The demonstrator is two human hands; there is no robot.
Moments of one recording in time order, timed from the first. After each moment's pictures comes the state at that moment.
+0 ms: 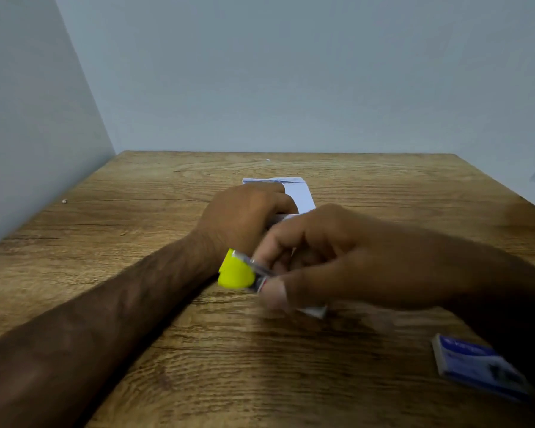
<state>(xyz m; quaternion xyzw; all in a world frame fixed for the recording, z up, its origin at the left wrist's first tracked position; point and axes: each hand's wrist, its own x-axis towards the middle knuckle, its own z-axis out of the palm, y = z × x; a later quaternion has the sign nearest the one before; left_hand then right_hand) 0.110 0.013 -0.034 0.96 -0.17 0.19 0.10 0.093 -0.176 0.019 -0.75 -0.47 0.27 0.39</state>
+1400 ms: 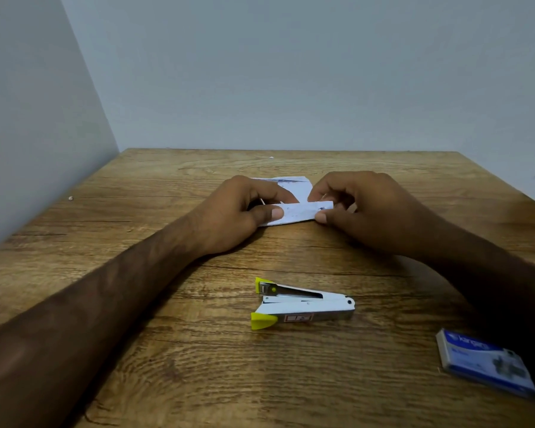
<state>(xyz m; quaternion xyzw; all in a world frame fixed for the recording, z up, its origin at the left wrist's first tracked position) 0.116 0.040 -0.041 0.91 -0.14 0.12 0.38 0.173 -0.188 -0.020 -0.90 -0.35 -0.06 0.24</state>
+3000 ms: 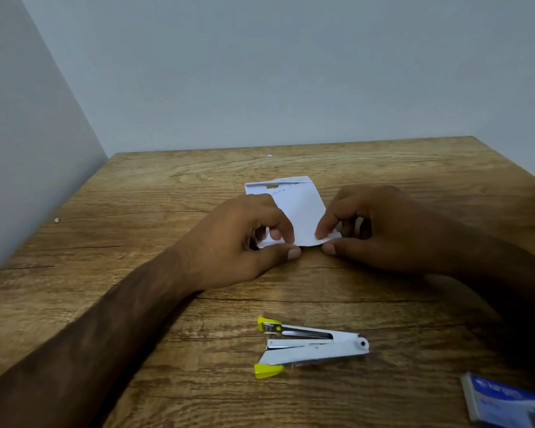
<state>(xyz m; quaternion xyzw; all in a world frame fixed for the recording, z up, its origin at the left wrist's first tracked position) 0.113 0.038 -0.036 0.93 -0.21 0.13 0.28 0.187 -0.199 -0.016 -0.88 -0.41 0.04 0.25</state>
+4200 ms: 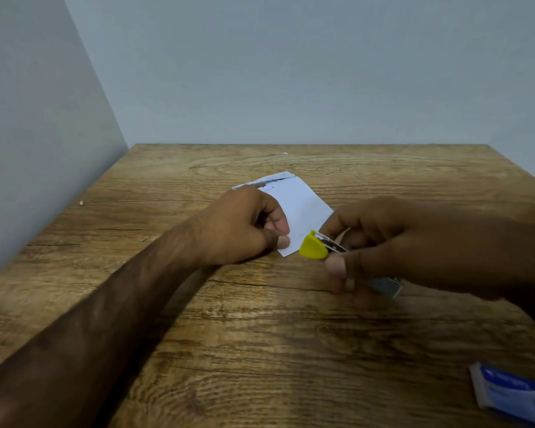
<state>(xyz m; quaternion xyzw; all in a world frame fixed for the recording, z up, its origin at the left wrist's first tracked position) 0.105 0.042 -0.020 0.94 -0.02 0.00 0.34 0.125 -0.181 0.031 -0.83 -0.29 0.31 0.35</state>
